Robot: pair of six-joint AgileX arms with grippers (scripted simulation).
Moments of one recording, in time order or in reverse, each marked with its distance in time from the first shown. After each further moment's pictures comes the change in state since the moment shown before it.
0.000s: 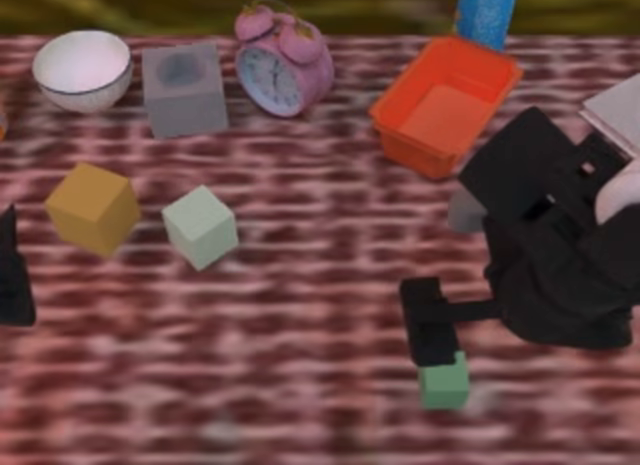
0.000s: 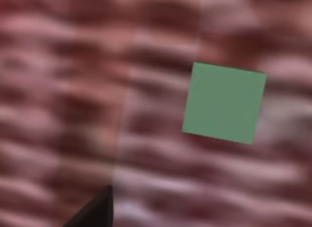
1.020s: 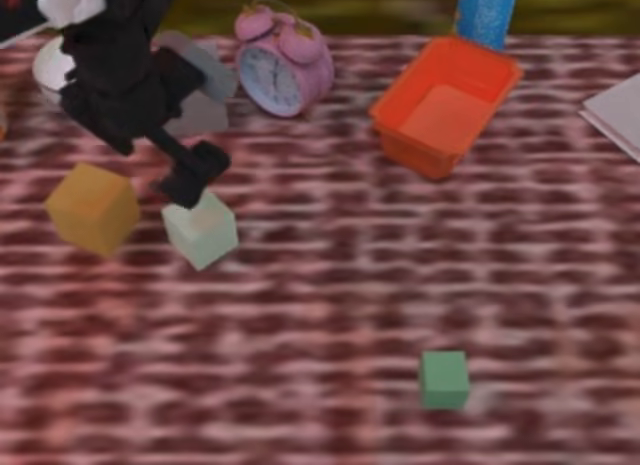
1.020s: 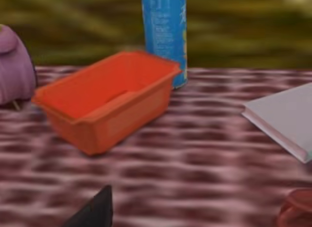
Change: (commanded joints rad) left arm -0.238 1.697 1.350 -0.879 0.000 0.375; right arm -0.577 -1.342 -0.944 0.724 -0.015 -0.527
